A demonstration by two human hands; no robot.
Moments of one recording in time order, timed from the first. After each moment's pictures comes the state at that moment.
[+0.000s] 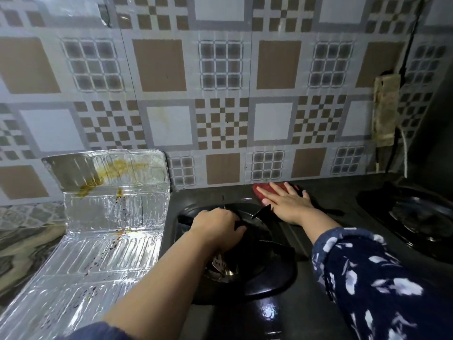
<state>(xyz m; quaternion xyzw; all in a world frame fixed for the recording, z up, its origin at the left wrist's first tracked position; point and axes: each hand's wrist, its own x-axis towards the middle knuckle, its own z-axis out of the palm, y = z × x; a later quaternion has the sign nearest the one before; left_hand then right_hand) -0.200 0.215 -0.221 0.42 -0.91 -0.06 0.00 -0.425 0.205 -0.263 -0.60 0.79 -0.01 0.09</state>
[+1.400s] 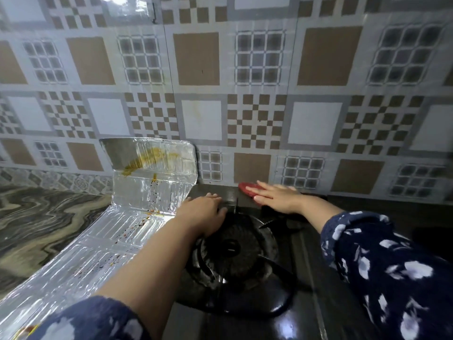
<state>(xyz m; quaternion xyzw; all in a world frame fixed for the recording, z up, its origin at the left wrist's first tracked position) -0.188 0.179 -0.227 0.59 -0.81 -0.05 0.02 -0.418 0.127 -0.248 -0.77 0.62 0.04 0.13</state>
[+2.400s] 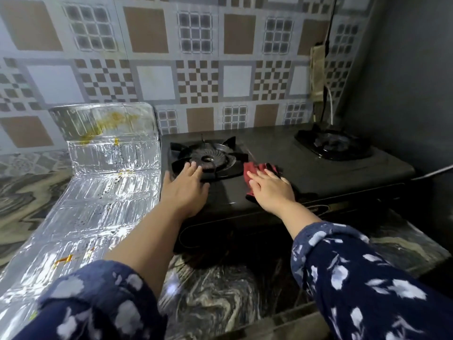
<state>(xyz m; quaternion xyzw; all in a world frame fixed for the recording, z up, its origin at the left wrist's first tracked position) -0.102 0.371 -0.248 0.47 -0.88 -0.05 0.10 -0.306 0.446 -0.274 -0.55 0.83 -0.12 0.03</state>
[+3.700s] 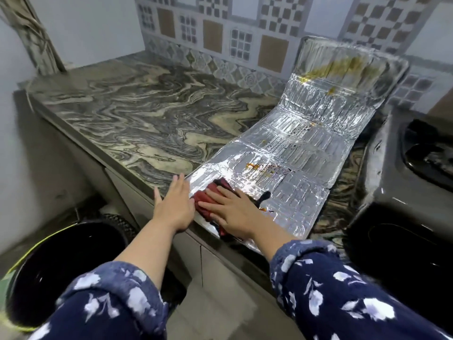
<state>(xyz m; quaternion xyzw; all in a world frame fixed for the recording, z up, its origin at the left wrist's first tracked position) 0.256 0.481 -0.391 0.81 -0.56 -0.15 0.03 0.090 0.413 -0.401 -0.96 0.26 0.05 0.07</state>
